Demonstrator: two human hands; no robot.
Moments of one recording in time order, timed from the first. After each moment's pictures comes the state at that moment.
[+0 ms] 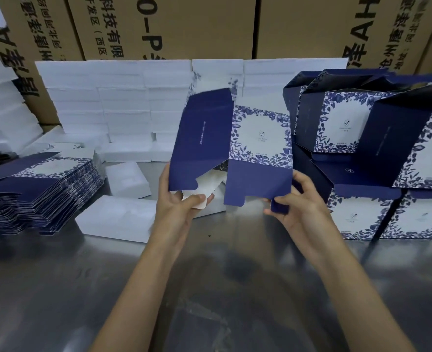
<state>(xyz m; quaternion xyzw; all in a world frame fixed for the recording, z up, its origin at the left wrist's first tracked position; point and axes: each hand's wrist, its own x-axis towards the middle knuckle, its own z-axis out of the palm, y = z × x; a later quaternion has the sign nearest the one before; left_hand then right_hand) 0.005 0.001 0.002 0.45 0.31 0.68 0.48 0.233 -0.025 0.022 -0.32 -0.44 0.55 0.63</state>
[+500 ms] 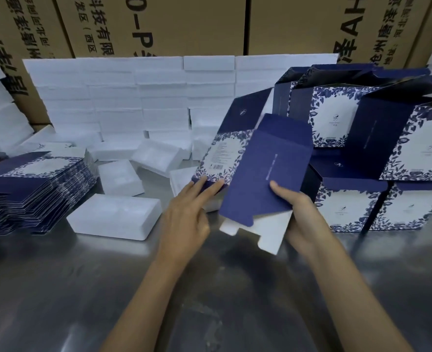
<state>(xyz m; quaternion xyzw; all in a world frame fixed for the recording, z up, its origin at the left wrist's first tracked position) 0.026 -0.017 -0.015 0.75 0.49 0.45 -0.01 0.237 -0.024 0.020 -0.36 -0.33 0.63 0.60</state>
